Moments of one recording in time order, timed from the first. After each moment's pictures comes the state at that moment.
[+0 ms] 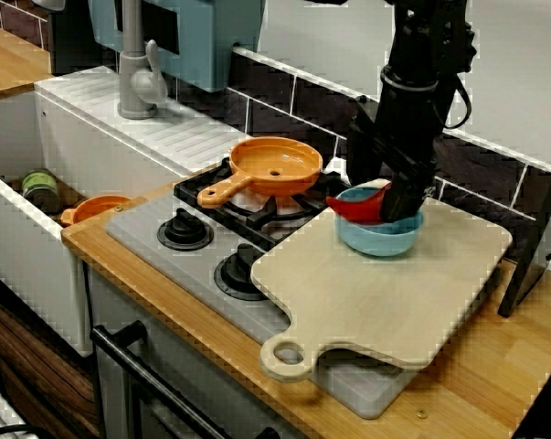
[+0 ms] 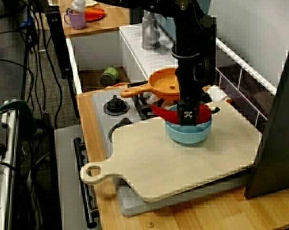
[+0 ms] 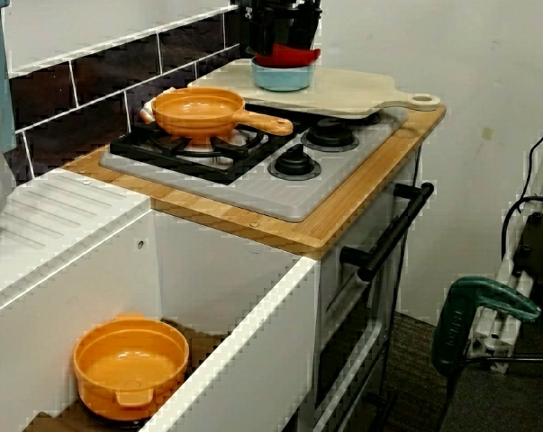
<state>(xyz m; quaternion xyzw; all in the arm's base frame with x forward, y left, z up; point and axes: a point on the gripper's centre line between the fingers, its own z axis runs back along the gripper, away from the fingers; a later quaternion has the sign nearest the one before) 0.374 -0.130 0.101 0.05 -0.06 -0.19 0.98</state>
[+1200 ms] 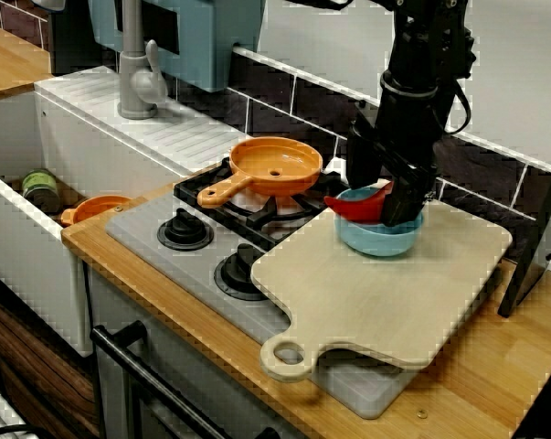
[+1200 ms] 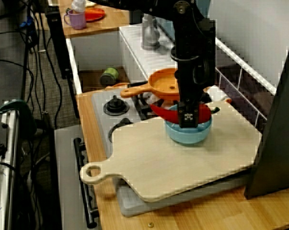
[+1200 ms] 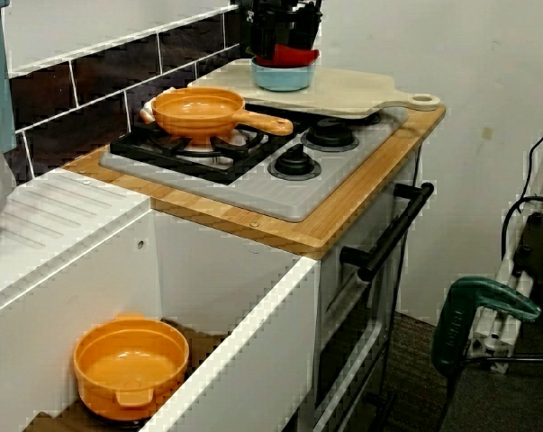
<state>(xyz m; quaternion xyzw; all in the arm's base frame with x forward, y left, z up) 0.374 -0.131 0.098 0.05 -0.07 -0.18 0.98</state>
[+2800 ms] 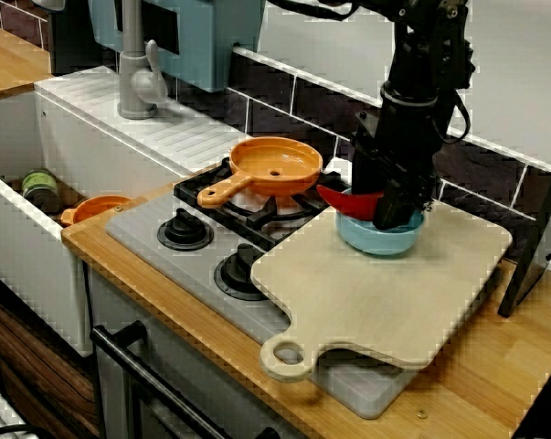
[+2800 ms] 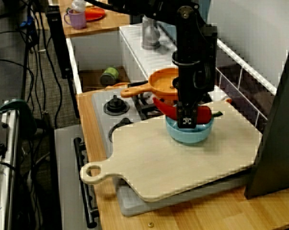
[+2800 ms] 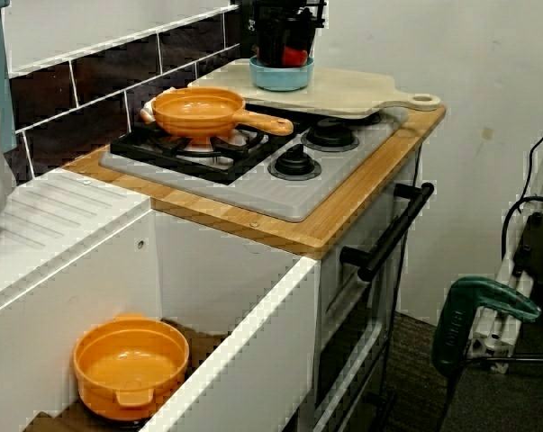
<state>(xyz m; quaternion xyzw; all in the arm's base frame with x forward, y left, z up) 0.371 -0.131 0.090 0.04 -0.05 -0.19 0.98</state>
